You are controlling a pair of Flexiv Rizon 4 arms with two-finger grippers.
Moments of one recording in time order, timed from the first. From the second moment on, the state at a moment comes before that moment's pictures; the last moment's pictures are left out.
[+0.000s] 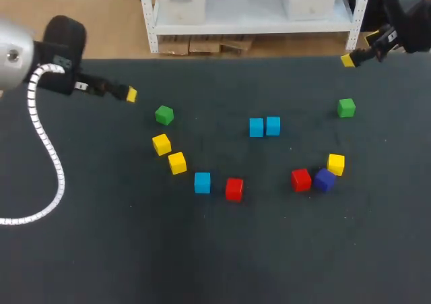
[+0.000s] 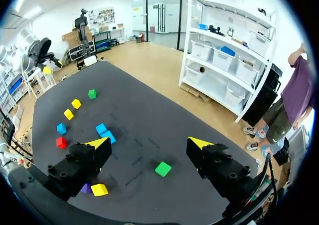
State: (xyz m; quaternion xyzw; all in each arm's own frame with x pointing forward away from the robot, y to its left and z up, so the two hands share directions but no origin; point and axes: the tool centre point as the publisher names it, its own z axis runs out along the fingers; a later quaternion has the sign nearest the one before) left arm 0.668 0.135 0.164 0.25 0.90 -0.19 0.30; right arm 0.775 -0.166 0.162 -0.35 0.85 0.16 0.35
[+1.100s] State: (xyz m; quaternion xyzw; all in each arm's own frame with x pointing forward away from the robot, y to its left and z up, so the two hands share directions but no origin) left arm 0.551 0.031 0.074 0.66 0.72 -0.20 0.04; right arm 0.775 -0.166 0.162 -0.35 0.85 0.16 0.35
